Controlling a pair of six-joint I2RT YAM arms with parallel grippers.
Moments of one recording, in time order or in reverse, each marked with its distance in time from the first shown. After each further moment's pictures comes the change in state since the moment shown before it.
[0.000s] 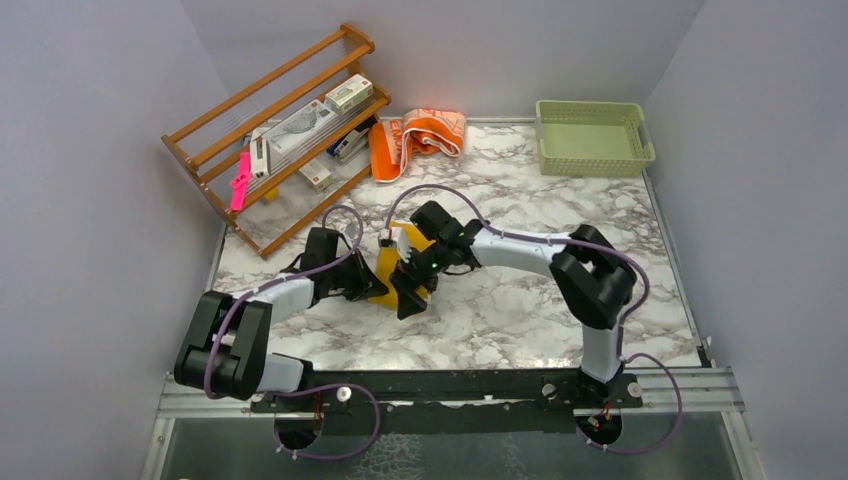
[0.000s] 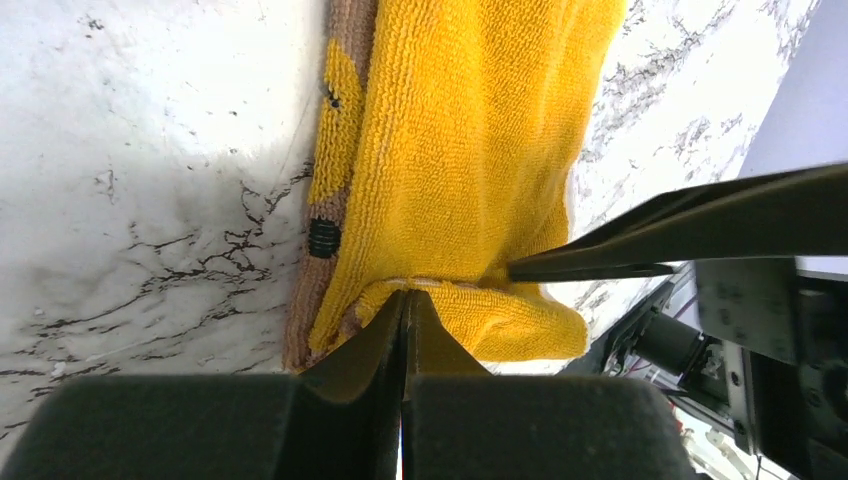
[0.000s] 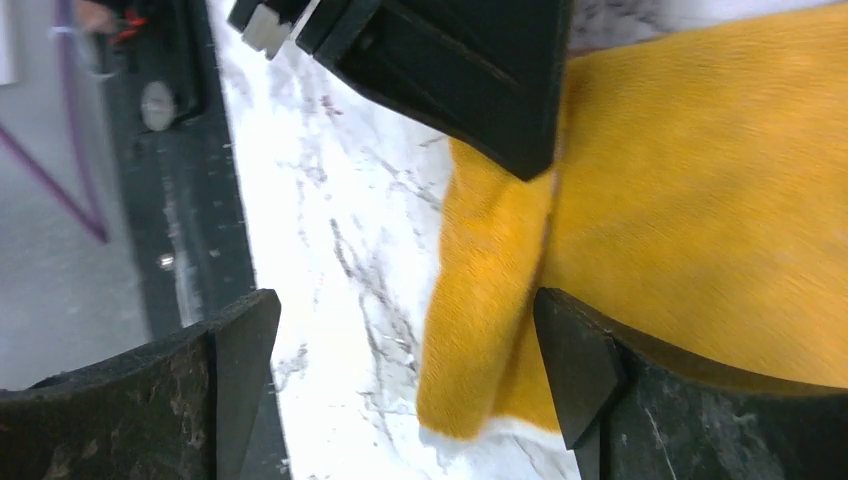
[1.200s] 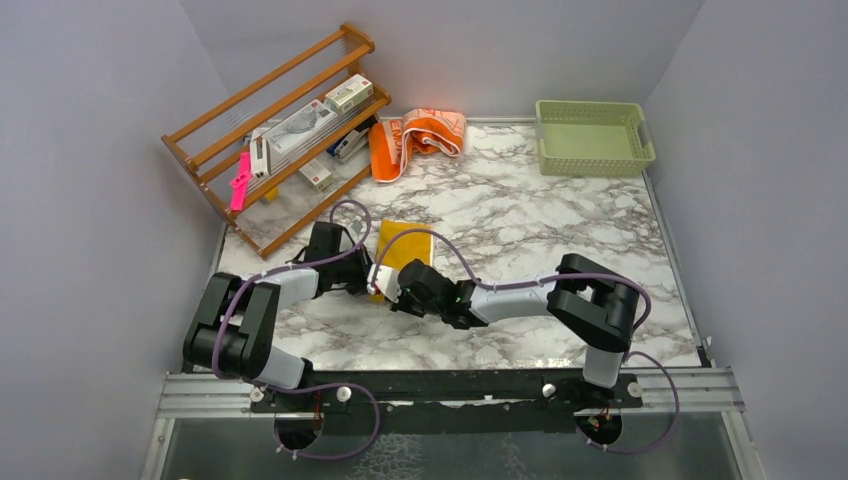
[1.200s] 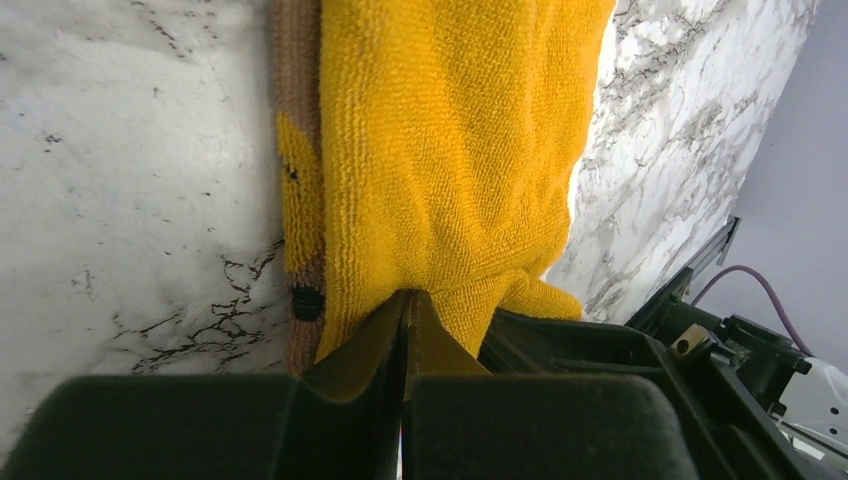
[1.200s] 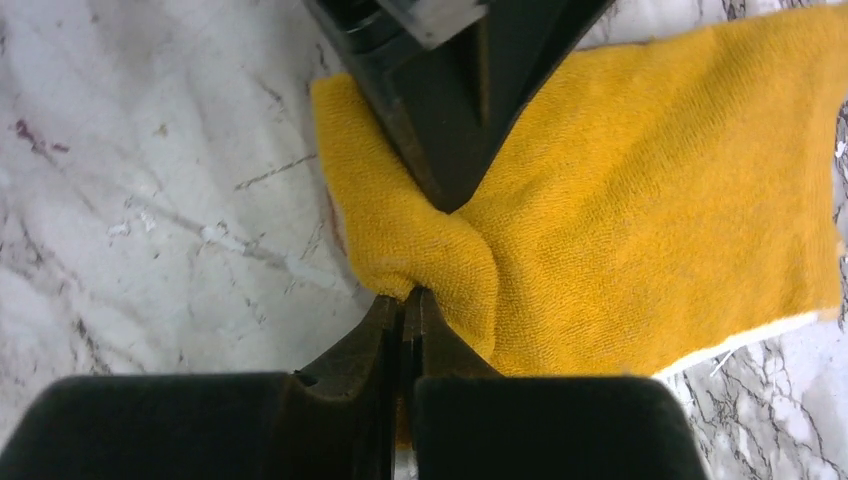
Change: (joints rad) left arm -0.005 0.106 0.049 0.042 0.021 0.078; right arm 0.302 -0.148 -0.382 0.583 0.913 -0.185
